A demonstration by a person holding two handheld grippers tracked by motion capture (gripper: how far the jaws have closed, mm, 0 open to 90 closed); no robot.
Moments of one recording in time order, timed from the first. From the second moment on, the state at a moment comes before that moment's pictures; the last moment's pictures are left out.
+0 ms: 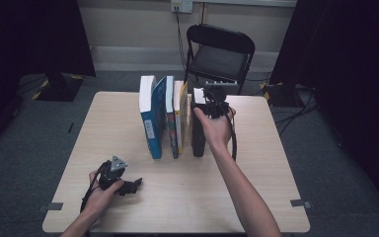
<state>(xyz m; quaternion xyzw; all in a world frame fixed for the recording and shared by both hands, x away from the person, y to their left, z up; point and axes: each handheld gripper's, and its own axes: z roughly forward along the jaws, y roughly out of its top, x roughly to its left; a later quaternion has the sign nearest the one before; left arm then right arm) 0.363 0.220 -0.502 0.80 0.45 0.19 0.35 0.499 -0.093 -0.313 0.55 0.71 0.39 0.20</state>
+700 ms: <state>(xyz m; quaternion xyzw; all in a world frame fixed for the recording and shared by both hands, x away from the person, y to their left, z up) 0.363 0.219 -0.502 0.80 0.45 0.19 0.35 0.538 -0.055 -0.307 0.60 0.75 0.19 0.20</state>
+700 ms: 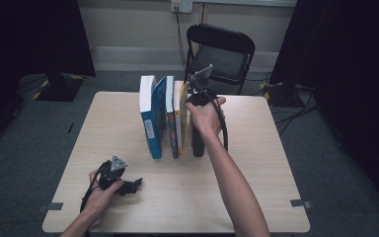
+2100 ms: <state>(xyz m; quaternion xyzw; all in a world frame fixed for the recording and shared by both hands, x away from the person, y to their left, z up) 0.363 0.221 -0.502 0.80 0.45 0.19 0.35 0.556 -0.054 -0.309 0.61 0.74 0.20 0.19</state>
